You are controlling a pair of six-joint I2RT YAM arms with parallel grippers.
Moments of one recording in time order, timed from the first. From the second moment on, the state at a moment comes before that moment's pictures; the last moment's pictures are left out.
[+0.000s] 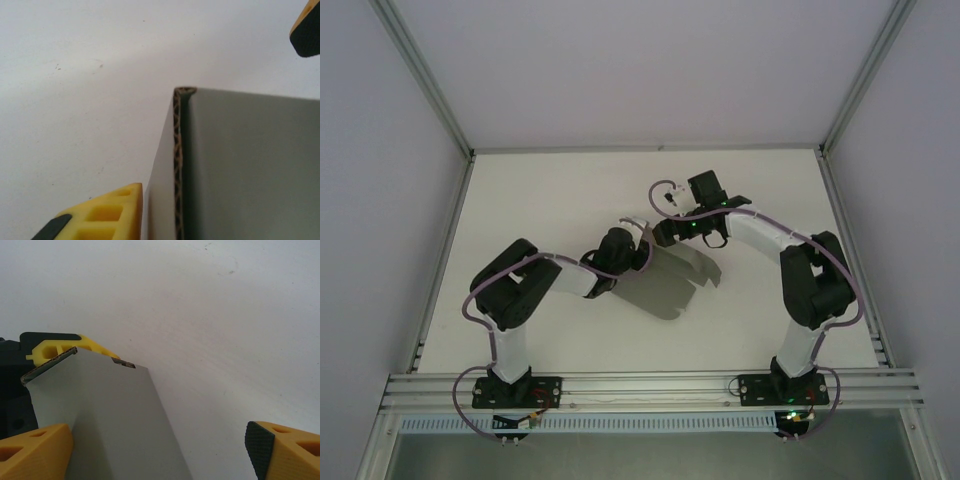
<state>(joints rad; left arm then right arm) -0.68 1.90 0.81 0.60 -0.09 -0.19 0.47 1.79 1.26 -0.44 -0.34 -0.05</state>
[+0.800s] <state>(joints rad) -0.69 1.76 0.84 0.32 -0.36 -0.41 0.47 1.29 1.02 -0.38 0.04 0.22</state>
